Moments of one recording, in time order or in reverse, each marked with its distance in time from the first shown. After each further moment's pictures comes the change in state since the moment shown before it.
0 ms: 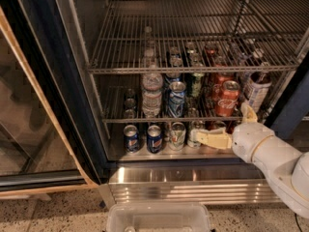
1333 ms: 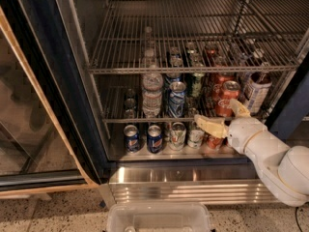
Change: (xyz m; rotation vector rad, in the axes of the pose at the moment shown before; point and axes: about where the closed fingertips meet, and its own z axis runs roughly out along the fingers) arm 0.011 -0.029 0.031 0.053 -0.068 0.019
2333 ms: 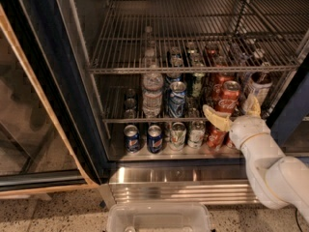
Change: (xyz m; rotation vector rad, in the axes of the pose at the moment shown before) arm -0.014 -0.045 0.001 0.244 -0.147 -0.052
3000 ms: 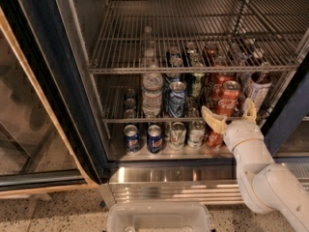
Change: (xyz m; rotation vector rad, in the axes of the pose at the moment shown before) arm 0.010 -0.002 -0.006 0.114 -0.017 -0.014
